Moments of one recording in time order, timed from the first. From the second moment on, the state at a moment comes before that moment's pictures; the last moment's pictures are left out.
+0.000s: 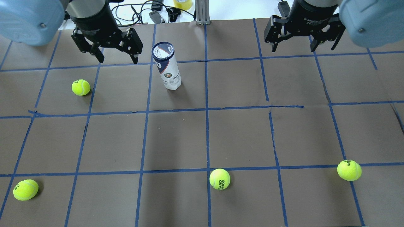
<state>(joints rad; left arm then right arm) -1.61 -1.67 -1.46 -1.58 1.59 0.04 1.63 -1.53 1.49 -1.67 -1.63 0.15</state>
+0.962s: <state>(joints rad) -1.54 -1.54 -1.53 -1.64 1.56 0.10 1.63 -1.54 1.48 -1.66 -1.61 0.14</state>
